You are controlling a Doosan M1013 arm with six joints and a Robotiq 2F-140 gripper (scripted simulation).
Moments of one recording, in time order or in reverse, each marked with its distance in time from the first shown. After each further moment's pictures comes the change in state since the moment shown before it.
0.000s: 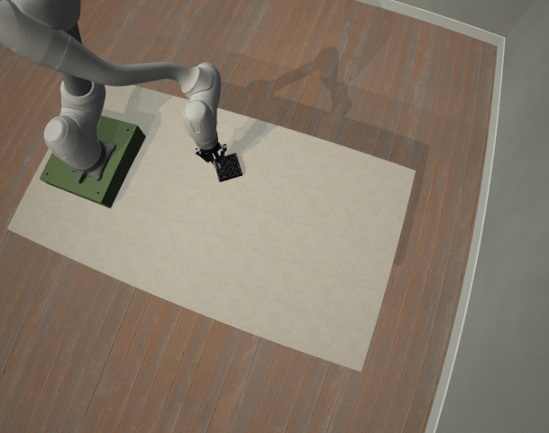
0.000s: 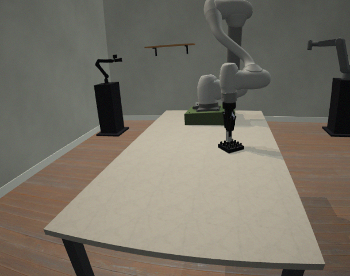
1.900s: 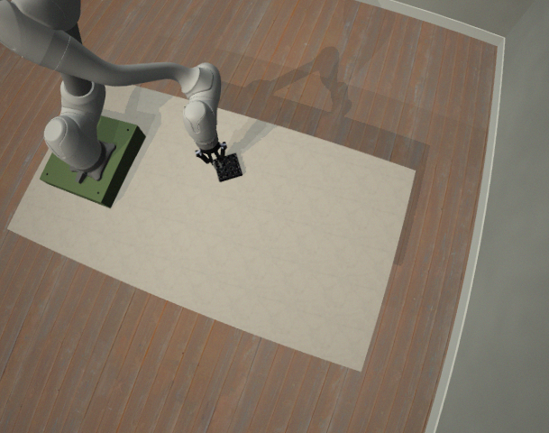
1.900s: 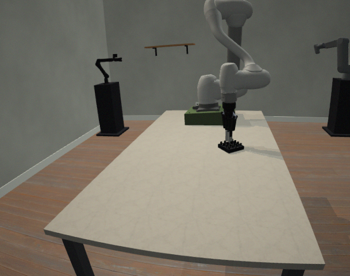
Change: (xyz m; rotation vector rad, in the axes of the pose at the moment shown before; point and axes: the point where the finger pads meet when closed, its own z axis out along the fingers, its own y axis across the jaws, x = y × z) arm 0.000 0.000 0.000 0.000 0.002 -0.169
